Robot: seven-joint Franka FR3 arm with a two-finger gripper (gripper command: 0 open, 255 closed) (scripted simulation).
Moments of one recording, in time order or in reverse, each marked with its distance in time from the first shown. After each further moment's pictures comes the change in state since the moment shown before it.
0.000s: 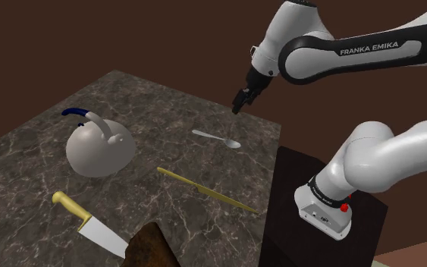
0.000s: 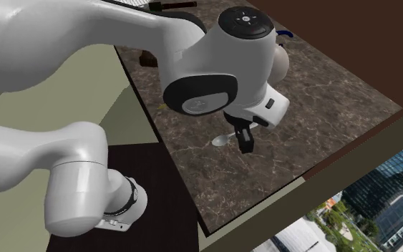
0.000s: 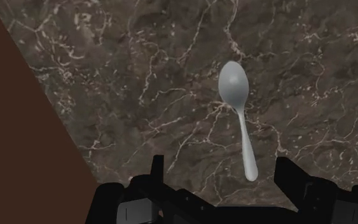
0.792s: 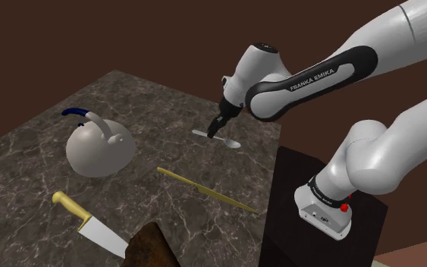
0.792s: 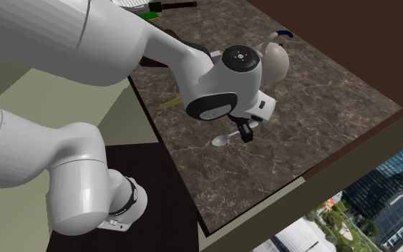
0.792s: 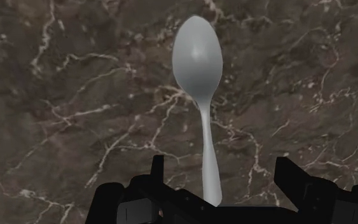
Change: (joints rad) arm 0.124 0.314 0.052 -0.028 0.106 0.399 -0.074
